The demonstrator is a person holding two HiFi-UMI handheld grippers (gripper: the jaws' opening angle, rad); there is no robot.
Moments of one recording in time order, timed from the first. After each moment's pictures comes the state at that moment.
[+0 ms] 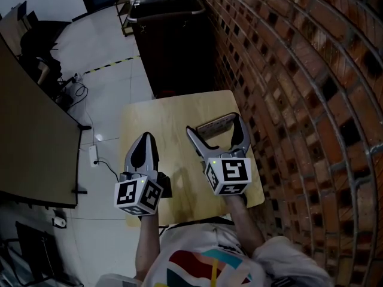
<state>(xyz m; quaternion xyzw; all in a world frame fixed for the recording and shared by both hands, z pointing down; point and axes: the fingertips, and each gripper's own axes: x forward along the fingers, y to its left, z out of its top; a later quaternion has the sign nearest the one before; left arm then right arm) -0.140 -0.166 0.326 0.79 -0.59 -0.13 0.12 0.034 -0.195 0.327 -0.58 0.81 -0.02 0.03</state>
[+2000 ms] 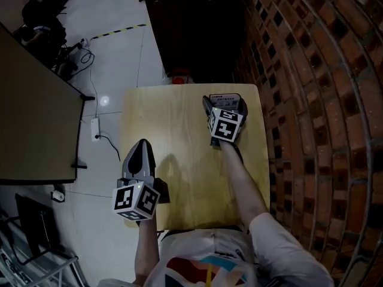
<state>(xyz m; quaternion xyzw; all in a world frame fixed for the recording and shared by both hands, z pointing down) -0.190 -0.224 0.423 0.72 -0.66 -0.07 0.21 0.050 -0.421 0.563 -0.64 0.73 -0.19 -0.13</state>
